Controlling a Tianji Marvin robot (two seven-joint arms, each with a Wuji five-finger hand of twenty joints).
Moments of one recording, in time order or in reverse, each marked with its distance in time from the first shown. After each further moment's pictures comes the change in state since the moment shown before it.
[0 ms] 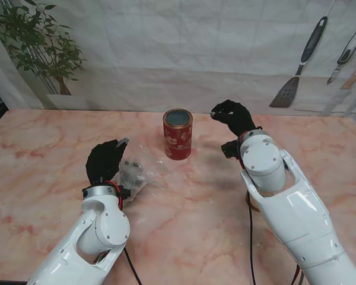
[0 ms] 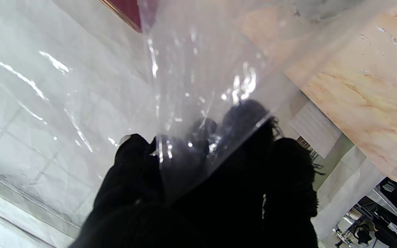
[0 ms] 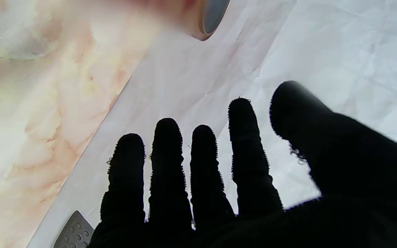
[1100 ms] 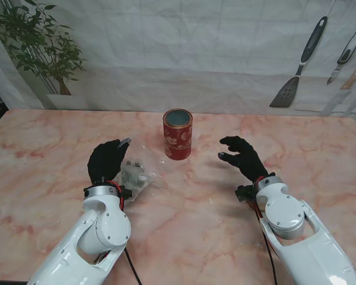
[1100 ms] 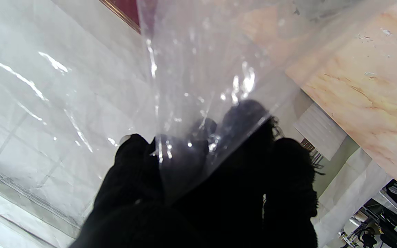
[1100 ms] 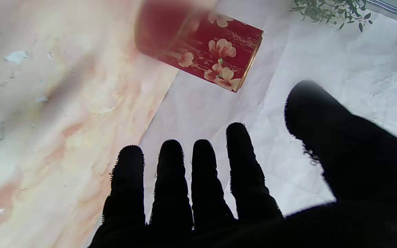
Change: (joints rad) left arm -0.001 0.003 0.008 -0.007 0.010 0.002 -0.014; right arm -0.325 0.069 0.114 -0.044 0.031 -0.368 0.090; left_hand 0.000 0.000 0.000 0.000 0.000 0.000 0.000 0.000 0.000 0.000 0.000 0.000 0.000 0.000 0.000 0.000 0.000 0.000 0.000 0.000; right_hand -0.077 0.000 -0.020 0.010 -0.232 0.069 -0.195 0.048 -0.124 -0.008 -0.297 -0.219 -0.102 -0.052 -0.475 -0.185 -0.052 -0.025 -0.327 -0.049
